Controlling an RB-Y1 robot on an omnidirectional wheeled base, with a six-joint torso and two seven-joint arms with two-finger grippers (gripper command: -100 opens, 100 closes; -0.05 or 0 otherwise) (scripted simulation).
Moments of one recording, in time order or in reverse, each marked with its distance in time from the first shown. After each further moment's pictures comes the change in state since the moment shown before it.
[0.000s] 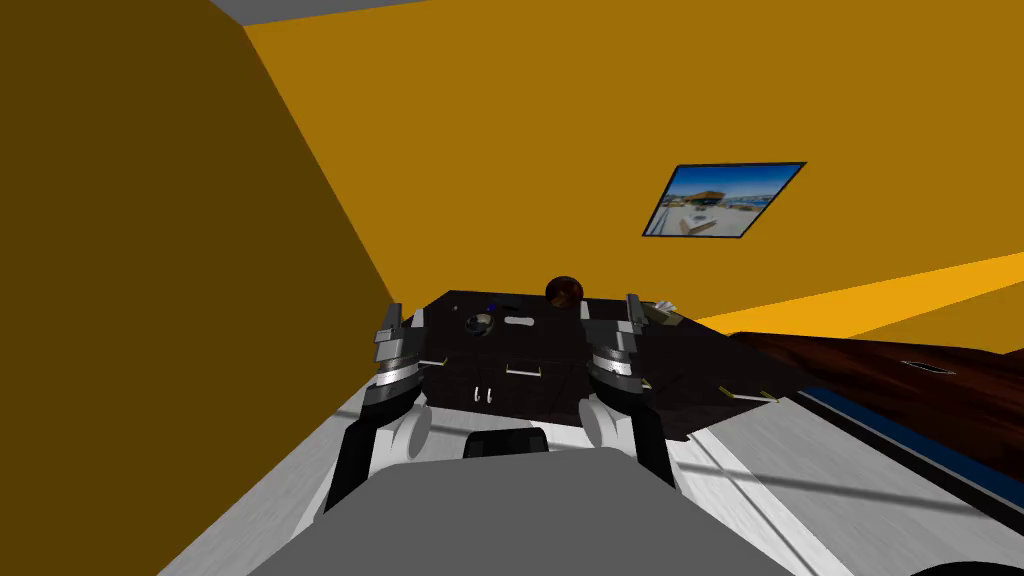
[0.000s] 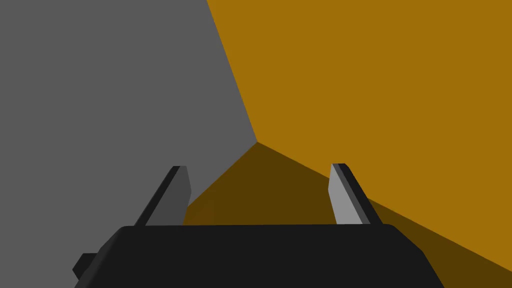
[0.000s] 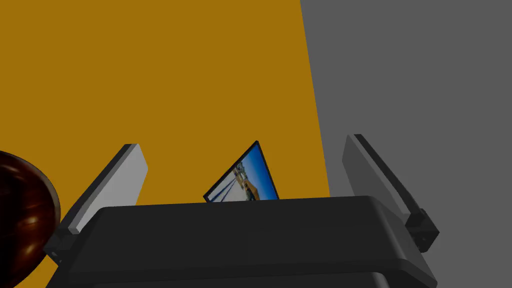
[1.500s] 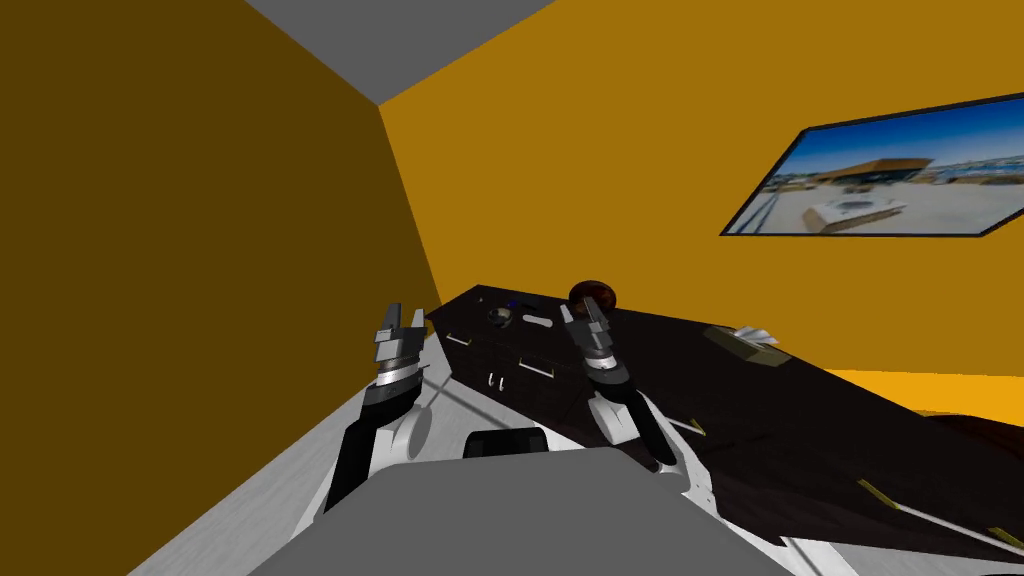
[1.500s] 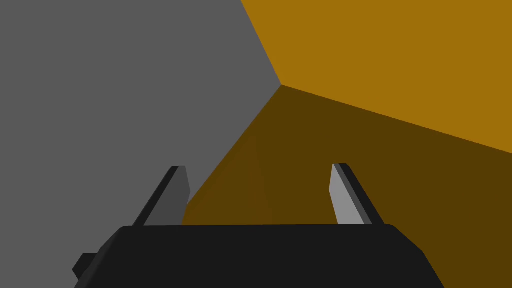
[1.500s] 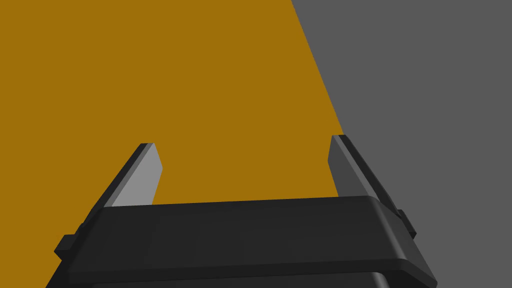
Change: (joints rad) left arm 0.000 0.000 0.000 0.000 0.000 0.000 0.000; right arm -0.099 -0.389 0.019 0.122 0.024 -0.045 -0.072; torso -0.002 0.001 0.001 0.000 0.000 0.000
